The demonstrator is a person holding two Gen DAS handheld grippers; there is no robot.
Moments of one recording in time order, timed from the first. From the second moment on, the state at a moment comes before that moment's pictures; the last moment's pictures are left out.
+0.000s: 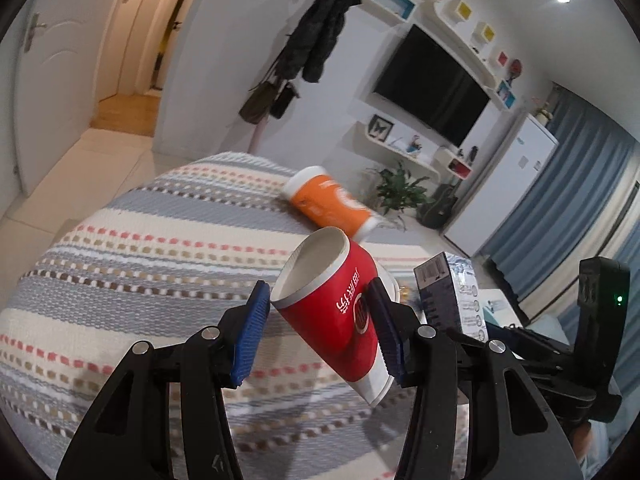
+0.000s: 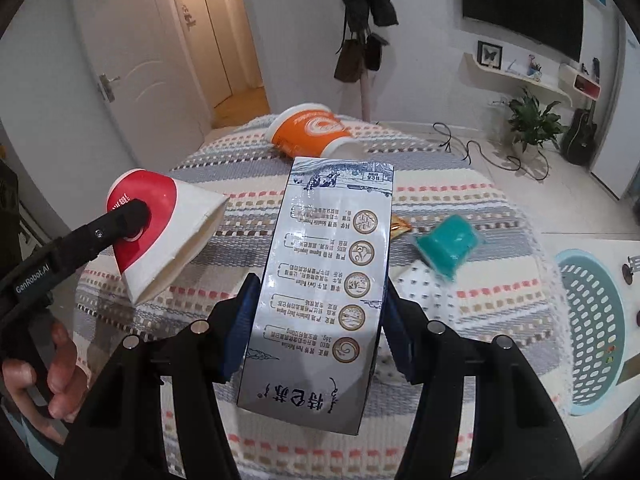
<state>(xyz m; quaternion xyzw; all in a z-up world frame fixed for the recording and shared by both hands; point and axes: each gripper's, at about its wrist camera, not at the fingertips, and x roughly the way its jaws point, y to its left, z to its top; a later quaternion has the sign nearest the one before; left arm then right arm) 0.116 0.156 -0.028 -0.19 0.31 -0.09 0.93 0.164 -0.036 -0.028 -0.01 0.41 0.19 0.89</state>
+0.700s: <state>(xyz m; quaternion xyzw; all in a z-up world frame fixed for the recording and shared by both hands) 0.167 -0.043 0.053 -0.10 0.27 -0.21 0.94 0.165 -0.245 0.030 0.07 0.32 0.04 0.94</state>
